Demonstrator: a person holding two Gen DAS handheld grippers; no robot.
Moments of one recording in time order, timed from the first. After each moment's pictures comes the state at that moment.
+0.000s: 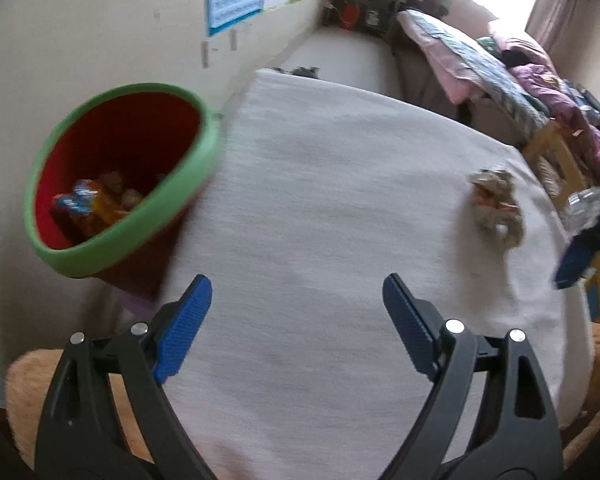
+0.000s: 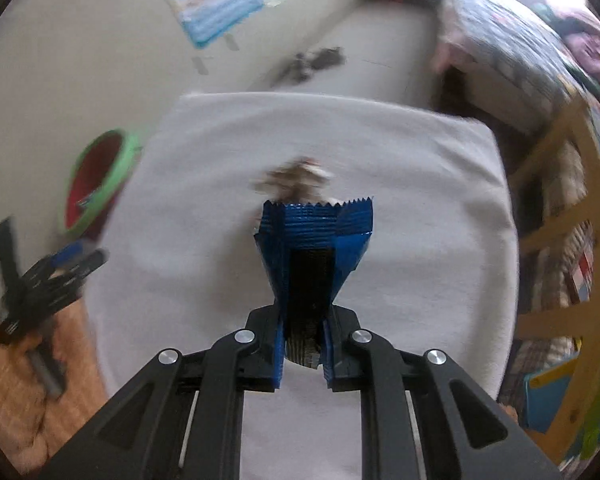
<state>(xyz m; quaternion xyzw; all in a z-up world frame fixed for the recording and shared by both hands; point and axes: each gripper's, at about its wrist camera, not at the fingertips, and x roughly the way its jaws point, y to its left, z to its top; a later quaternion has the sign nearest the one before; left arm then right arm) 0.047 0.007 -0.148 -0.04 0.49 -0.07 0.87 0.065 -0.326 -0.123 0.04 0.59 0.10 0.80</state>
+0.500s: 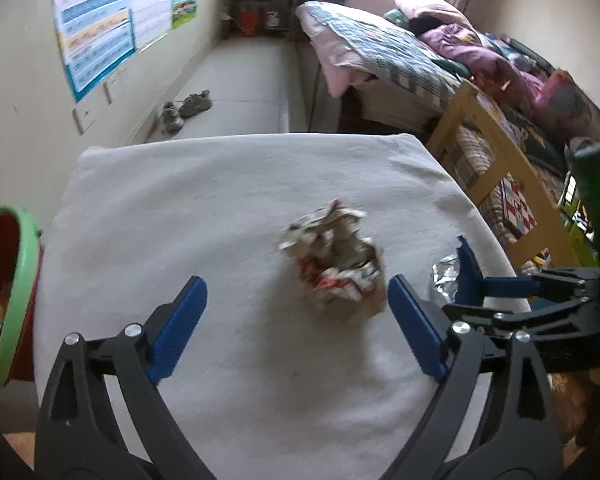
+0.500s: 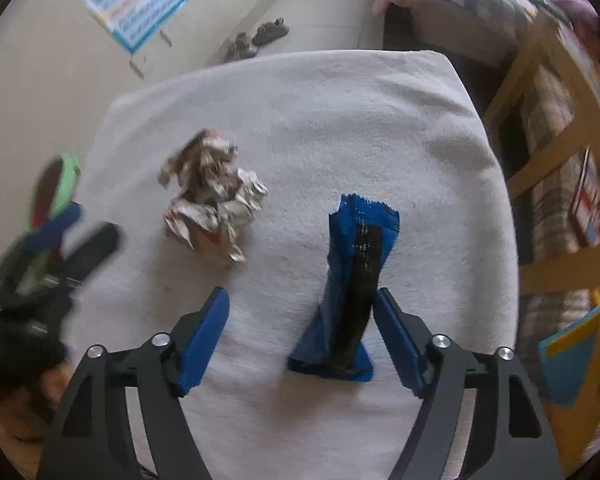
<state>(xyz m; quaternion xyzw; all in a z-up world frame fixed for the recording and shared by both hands) 0.098 -0.167 -0.128 0.03 0.46 -0.20 0.86 0.080 -0.370 -0.158 0.14 0.61 0.05 0.78</state>
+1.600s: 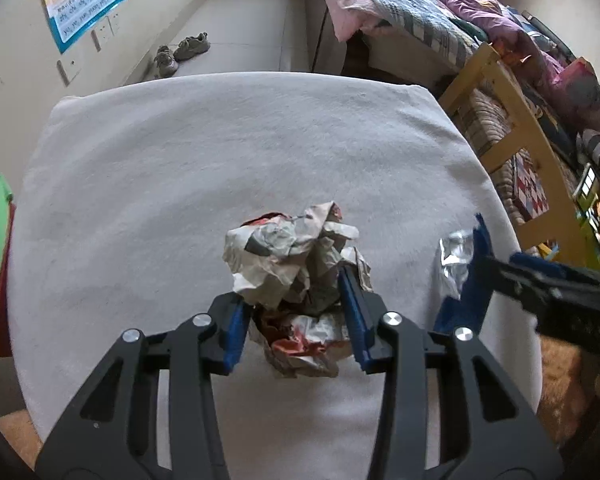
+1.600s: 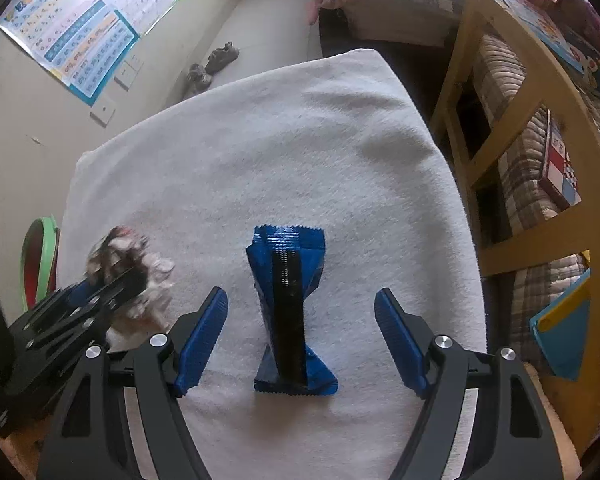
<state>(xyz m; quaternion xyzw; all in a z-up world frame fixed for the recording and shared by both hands) 0.110 -0.182 -0.154 0.03 0.55 -0.18 0.81 0.086 -0.395 -0.156 0.16 0.60 -0.02 0.79</state>
